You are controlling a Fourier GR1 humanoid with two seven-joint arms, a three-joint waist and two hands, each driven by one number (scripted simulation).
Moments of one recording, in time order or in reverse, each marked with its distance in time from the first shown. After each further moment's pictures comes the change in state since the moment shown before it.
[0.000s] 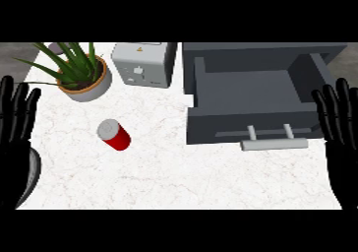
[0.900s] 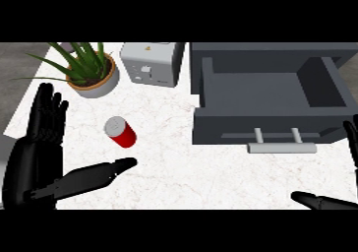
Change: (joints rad) left arm -0.034 -0.112 -0.185 -0.004 -0.362 0.314 0.501; right arm 0.190 0.002 -0.167 -0.006 -0.066 -0.048 0.181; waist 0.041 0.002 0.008
